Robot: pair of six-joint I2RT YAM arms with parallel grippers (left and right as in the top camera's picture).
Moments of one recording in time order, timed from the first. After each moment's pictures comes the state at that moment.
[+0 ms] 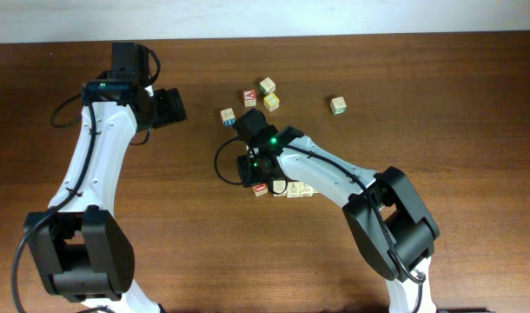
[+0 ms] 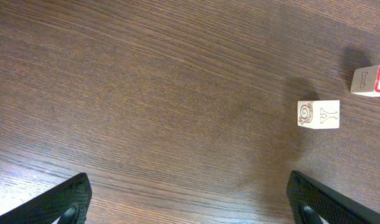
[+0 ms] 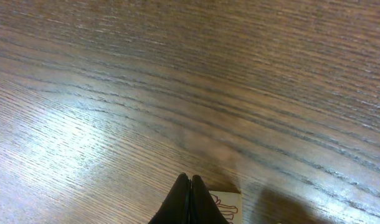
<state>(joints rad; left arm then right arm) -0.01 1.84 1.60 -0.91 -0.06 -0.30 0.67 2.10 1.50 -0.67 -0.15 0.43</state>
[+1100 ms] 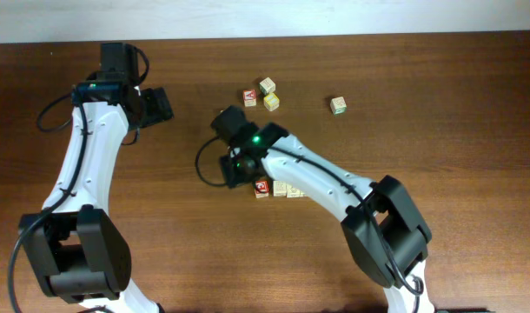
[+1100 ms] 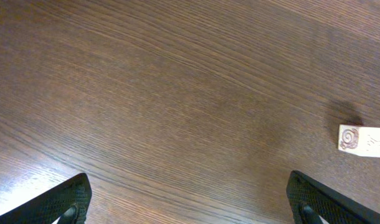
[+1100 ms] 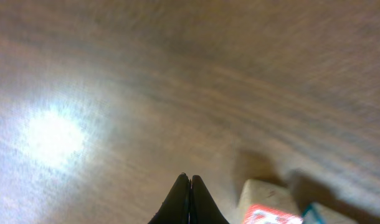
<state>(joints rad) 0.03 1.84 1.60 -0.90 -0.15 -0.30 0.76 2.10 1.65 -0.80 -0.10 0.42</state>
